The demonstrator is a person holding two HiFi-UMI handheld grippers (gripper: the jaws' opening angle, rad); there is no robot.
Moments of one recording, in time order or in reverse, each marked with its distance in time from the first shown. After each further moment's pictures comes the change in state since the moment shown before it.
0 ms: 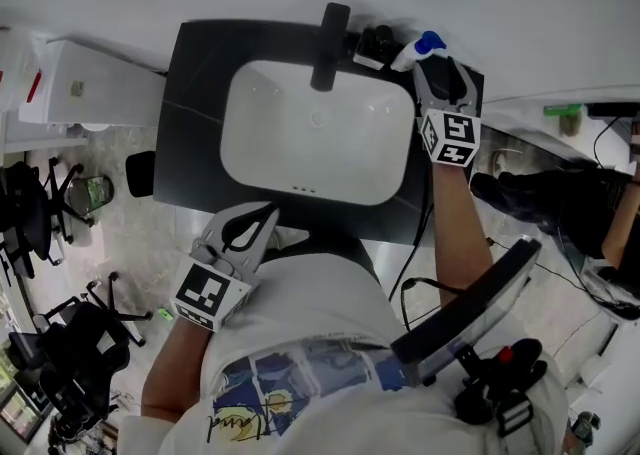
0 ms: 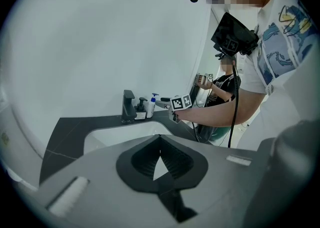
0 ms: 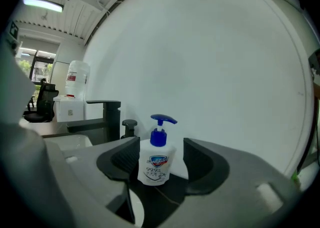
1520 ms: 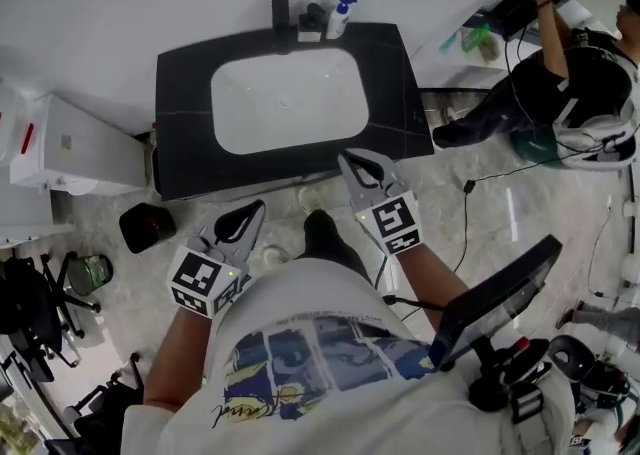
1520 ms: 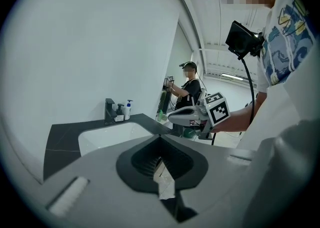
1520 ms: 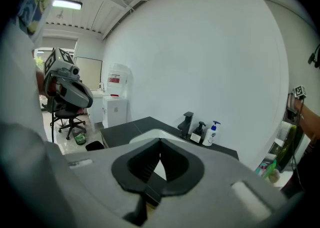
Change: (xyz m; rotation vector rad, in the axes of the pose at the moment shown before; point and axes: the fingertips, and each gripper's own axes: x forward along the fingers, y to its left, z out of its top) left arm -0.141 -0.045 -0.067 0.164 -0.096 -0.263; right arm -0.305 0.286 0.044 -0.084 0.134 0.127
